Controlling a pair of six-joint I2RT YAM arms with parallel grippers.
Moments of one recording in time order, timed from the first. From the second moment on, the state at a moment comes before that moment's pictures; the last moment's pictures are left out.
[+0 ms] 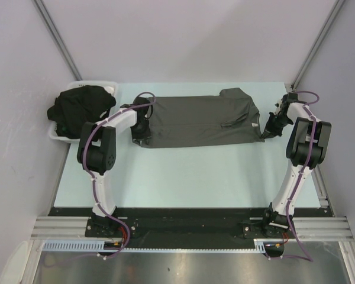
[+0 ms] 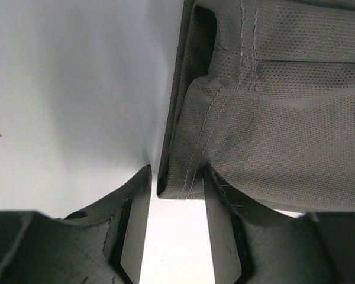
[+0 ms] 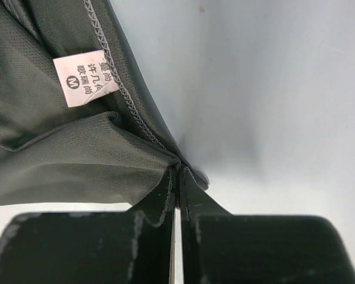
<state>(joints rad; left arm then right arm) -0.26 2.03 1.47 -0.77 -0.12 -0.42 -0.23 2.14 1.62 -0.81 -0.28 0.19</state>
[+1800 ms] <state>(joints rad) -0.27 1.68 1.00 -0.69 -0.12 -0.47 -0.21 1.93 1.31 -0.91 -0.11 0.23</state>
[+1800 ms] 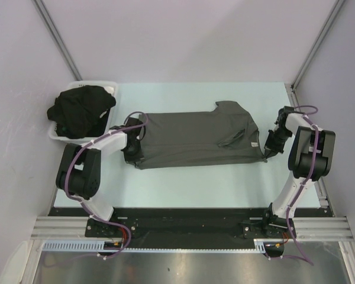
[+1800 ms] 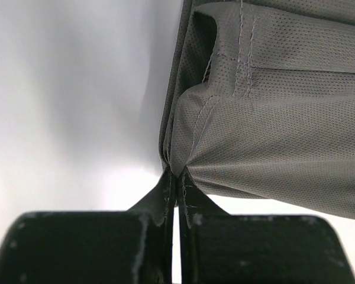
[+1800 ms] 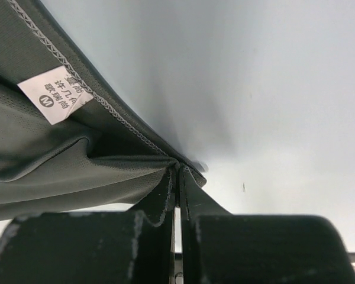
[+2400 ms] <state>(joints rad) -0.27 1.53 0.91 -0.79 -0.10 -0.49 -0.21 1.81 1.15 -0.94 -0.08 0.23</state>
